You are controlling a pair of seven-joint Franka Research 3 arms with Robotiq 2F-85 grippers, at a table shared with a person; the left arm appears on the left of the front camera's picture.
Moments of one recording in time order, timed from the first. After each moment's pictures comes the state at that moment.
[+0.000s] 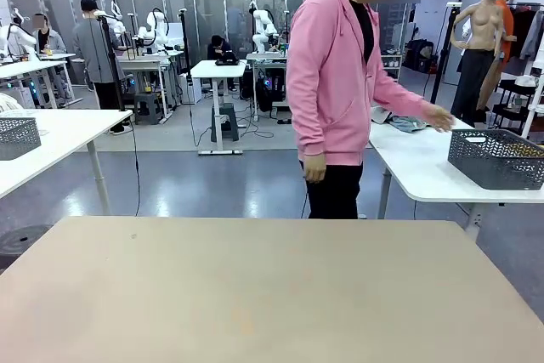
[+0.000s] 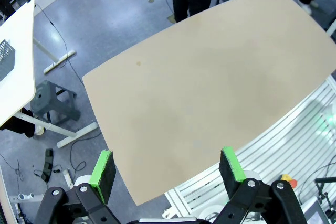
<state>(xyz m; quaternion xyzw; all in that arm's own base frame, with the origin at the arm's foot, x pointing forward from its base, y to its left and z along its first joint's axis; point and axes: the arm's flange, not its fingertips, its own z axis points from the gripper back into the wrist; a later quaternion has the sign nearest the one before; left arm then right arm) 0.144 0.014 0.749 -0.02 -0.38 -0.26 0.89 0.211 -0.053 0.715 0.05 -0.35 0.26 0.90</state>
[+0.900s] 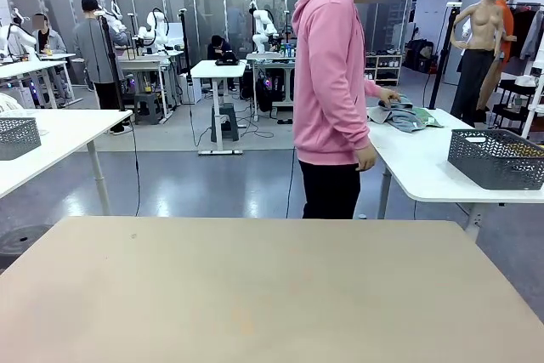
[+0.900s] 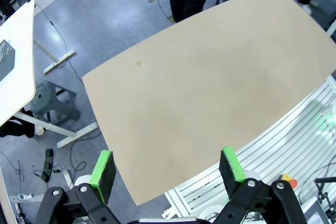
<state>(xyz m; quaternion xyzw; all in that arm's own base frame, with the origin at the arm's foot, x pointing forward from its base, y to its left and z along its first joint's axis) 0.144 0.014 0.749 -0.02 -0.38 -0.26 0.89 0.211 -0.053 0.715 0.05 -0.35 0.26 0.90</state>
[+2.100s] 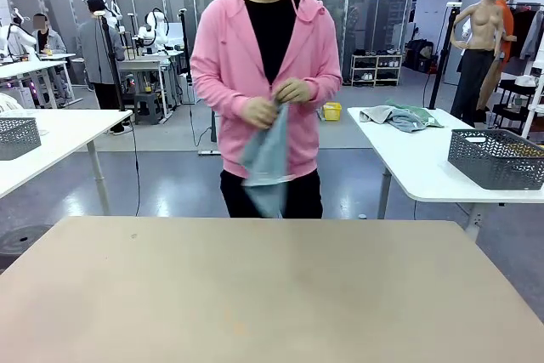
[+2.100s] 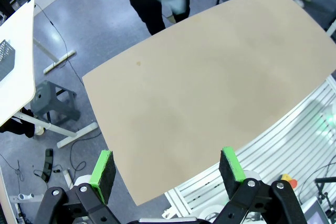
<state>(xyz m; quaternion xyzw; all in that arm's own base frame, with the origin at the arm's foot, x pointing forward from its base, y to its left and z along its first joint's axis) 0.144 0.014 0.749 -0.02 -0.38 -0.26 0.89 0.211 -0.053 0.715 0.05 -0.35 0.26 0.90</state>
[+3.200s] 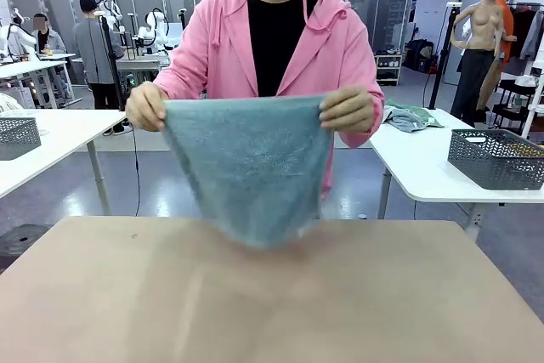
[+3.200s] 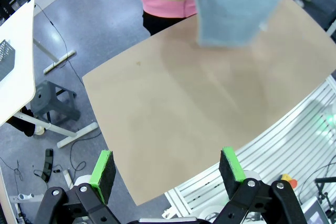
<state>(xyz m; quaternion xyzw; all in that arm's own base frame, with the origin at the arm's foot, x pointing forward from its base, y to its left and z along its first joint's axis) 0.144 0.014 0.749 -0.02 -0.38 -0.26 0.89 0.211 -0.053 0.715 0.05 -0.35 0.26 0.90</state>
